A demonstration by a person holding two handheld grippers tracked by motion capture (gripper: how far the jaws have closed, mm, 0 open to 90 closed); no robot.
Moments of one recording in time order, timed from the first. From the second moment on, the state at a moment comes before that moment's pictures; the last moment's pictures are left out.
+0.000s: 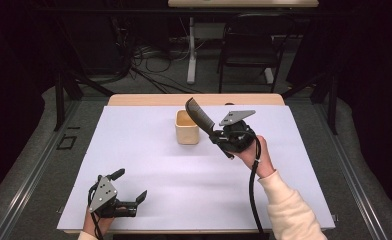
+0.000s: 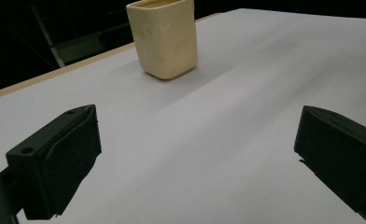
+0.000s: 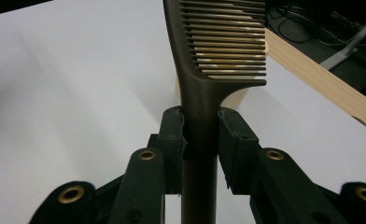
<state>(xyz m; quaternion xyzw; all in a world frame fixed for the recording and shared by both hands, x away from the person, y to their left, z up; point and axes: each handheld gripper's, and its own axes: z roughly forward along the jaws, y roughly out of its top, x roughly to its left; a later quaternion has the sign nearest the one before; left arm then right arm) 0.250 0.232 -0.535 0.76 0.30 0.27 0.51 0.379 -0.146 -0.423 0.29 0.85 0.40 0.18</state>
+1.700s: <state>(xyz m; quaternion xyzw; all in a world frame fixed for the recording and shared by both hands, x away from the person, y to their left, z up) 0.250 0.232 -0.535 0.75 0.31 0.27 0.51 0.410 -0.116 -0.400 0.26 0.85 0.41 0.21</state>
